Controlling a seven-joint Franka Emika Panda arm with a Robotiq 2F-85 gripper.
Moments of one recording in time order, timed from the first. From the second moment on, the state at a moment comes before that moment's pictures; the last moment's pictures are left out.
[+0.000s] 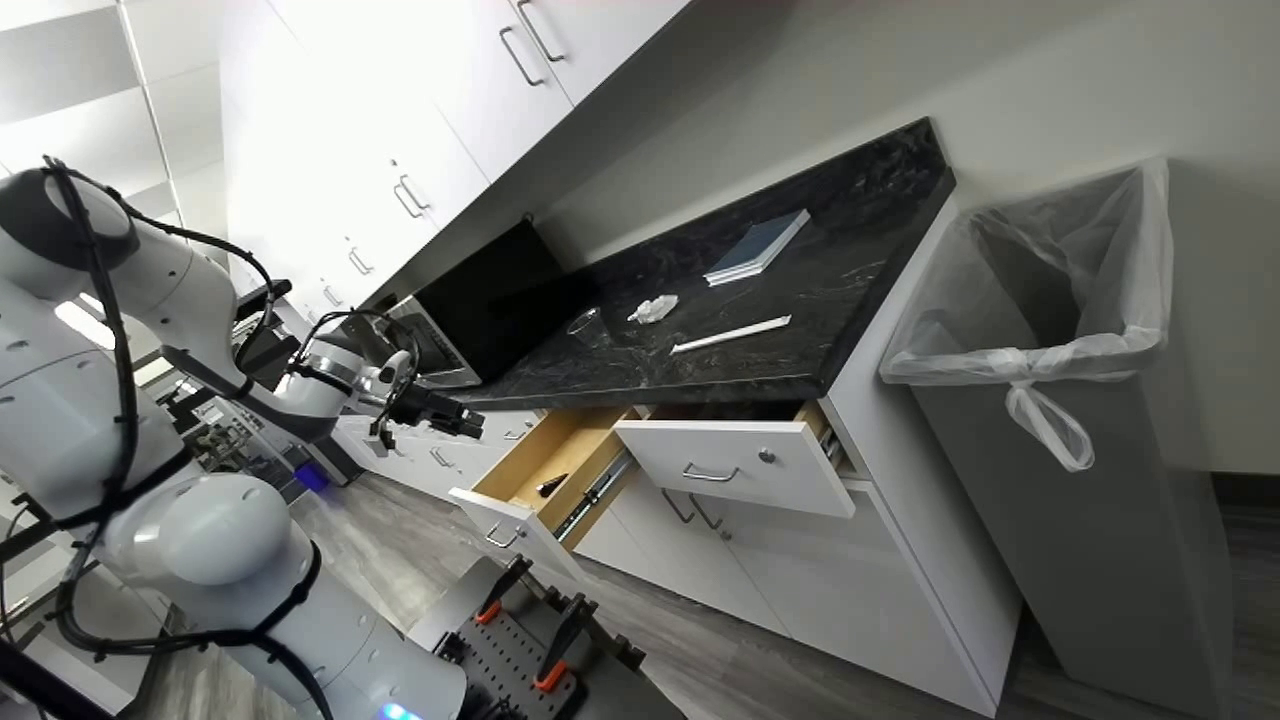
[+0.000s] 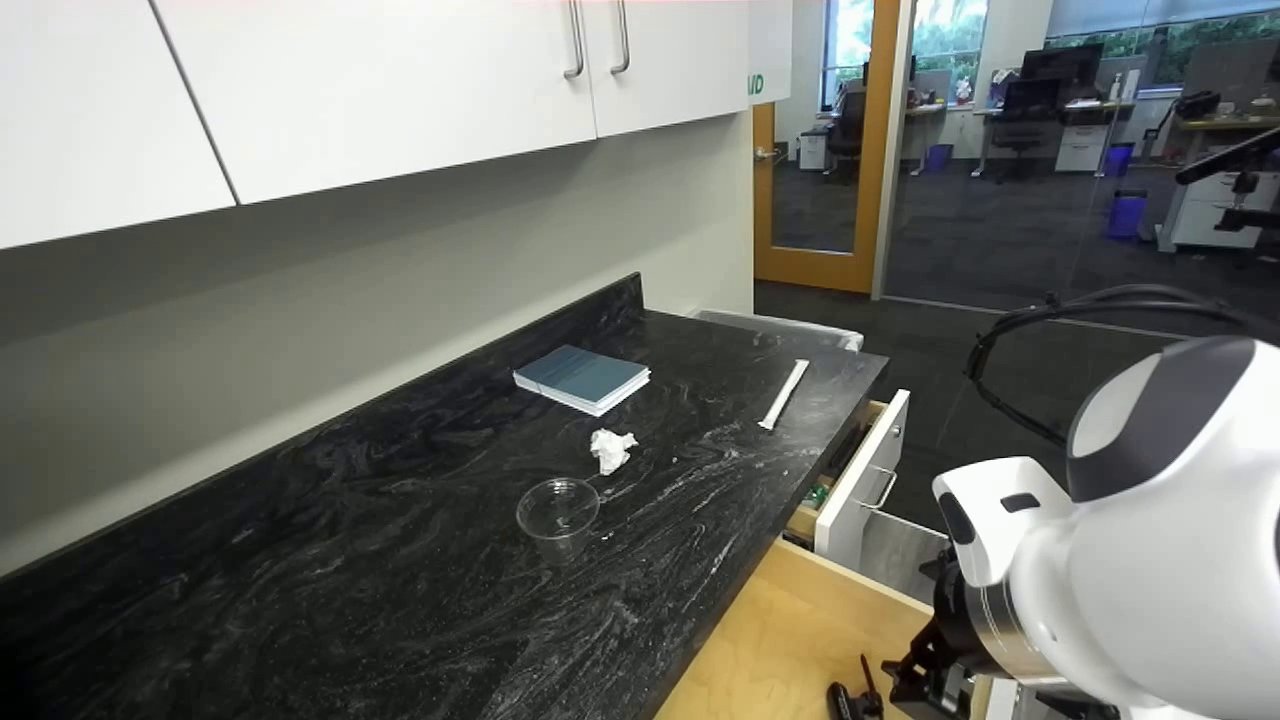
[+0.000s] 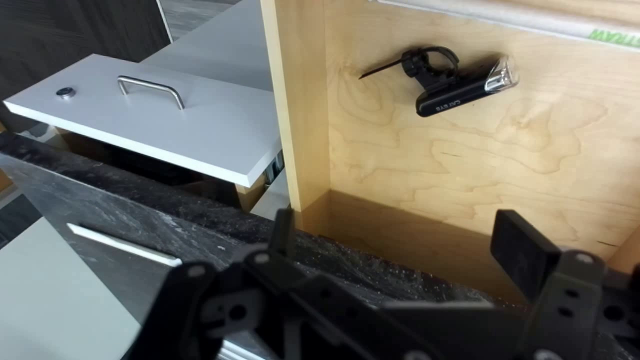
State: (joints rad) arm 0.36 0.03 0.60 -2.46 -0.82 2.24 1.45
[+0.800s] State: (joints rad) arm 0.39 0.03 0.49 -2.46 -0.71 2.40 0.92
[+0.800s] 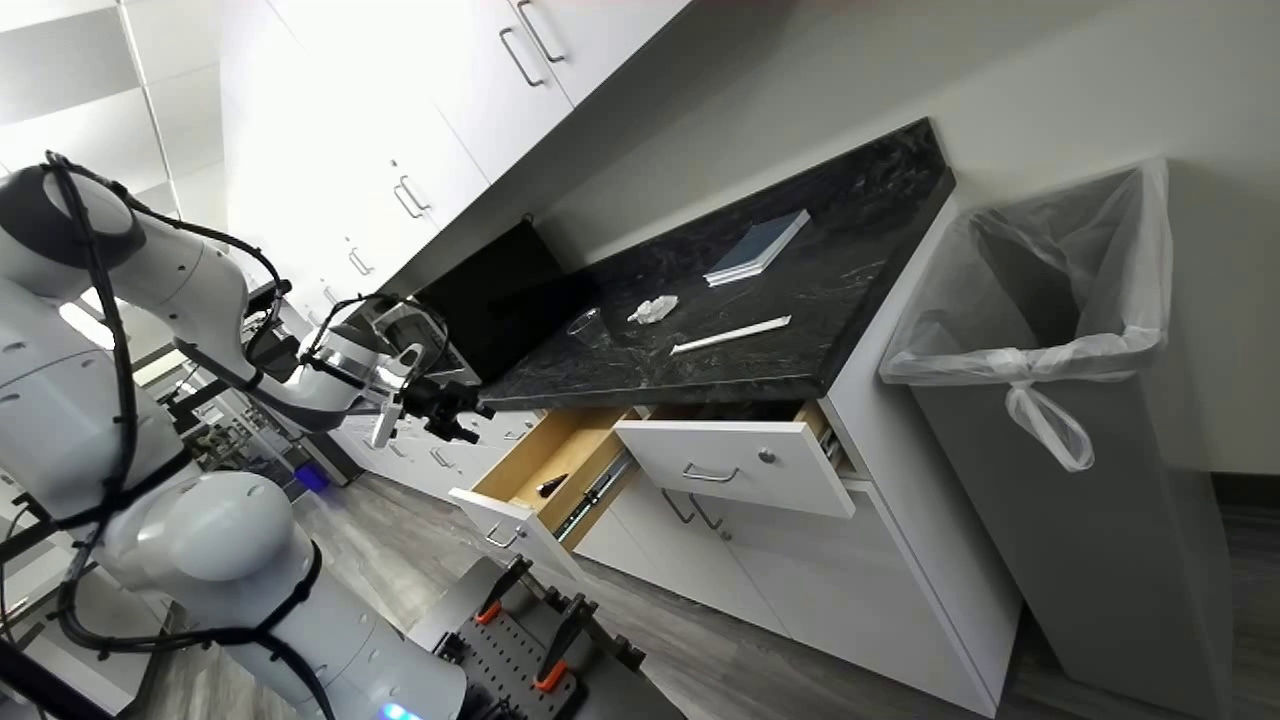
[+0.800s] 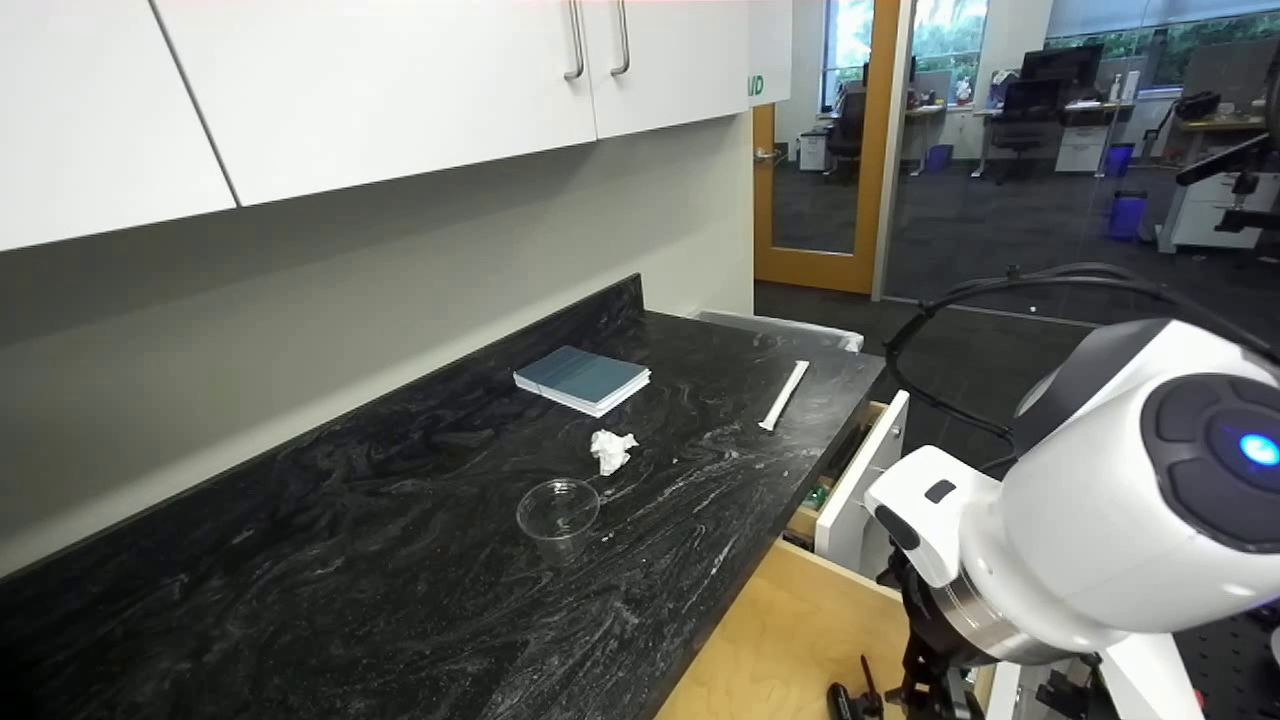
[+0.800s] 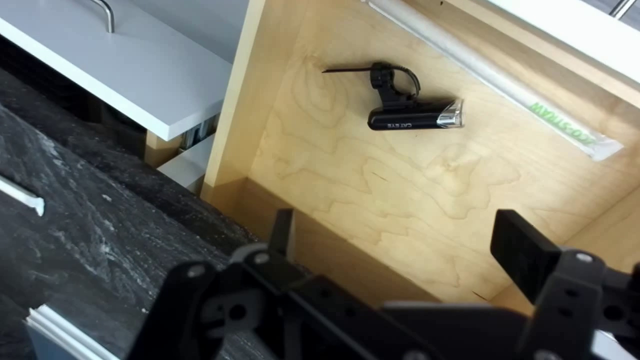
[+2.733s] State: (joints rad) arm 0.40 0.07 0.43 -2.45 -0.29 2.45 -0.16
